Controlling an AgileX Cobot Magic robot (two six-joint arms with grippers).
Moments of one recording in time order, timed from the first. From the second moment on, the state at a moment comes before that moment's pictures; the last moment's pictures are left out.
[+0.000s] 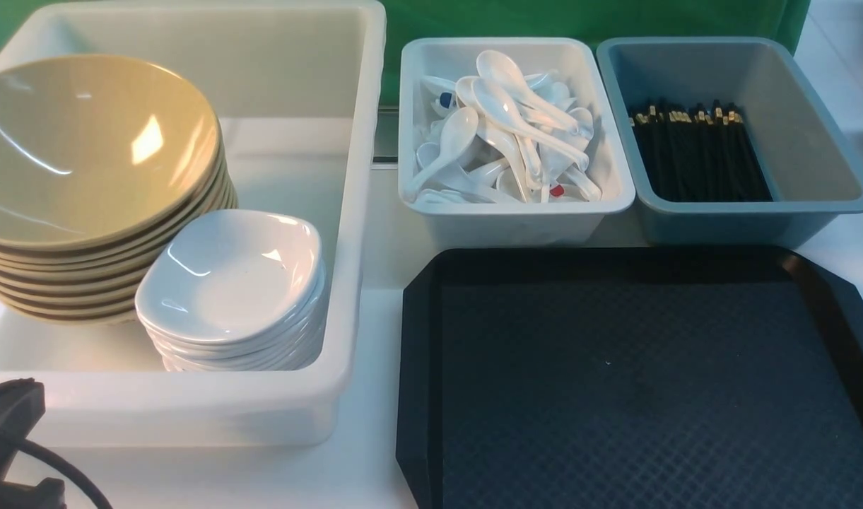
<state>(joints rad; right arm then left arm) -0.10 -0.01 0.03 -0.16 0.32 0.19 -0.05 0.37 -0.40 -0.09 0.62 0.14</state>
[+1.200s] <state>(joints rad) -0.10 -0.01 0.03 -0.16 0.32 0.19 -0.04 0.19 -0.17 0.02 0.46 0.14</state>
